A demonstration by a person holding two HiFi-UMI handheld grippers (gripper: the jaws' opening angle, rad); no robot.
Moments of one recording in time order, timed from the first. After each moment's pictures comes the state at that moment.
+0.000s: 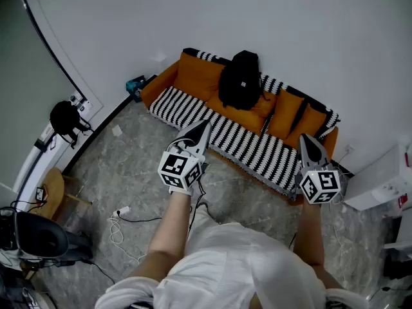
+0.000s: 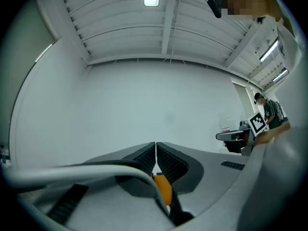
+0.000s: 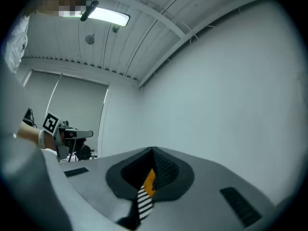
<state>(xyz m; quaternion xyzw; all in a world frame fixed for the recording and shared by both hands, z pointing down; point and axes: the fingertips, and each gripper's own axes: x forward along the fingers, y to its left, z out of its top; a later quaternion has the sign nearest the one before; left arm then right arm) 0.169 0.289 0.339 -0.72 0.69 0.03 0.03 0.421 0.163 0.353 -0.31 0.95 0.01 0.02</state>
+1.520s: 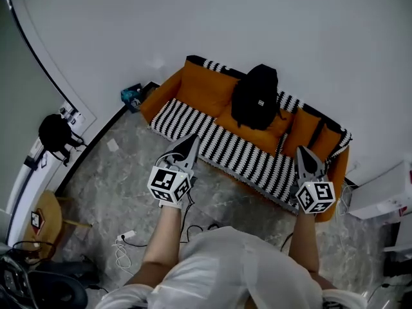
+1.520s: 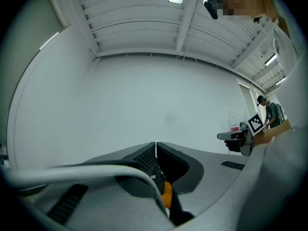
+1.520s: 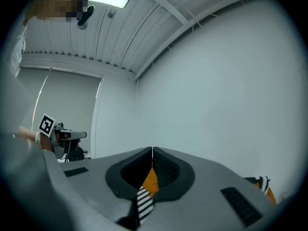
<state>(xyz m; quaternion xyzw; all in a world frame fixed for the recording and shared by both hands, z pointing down) -0.075 0.255 0.370 -0.72 0.69 0.03 0.00 0.206 0.113 0.382 -0.34 0.94 -0.02 0.00</state>
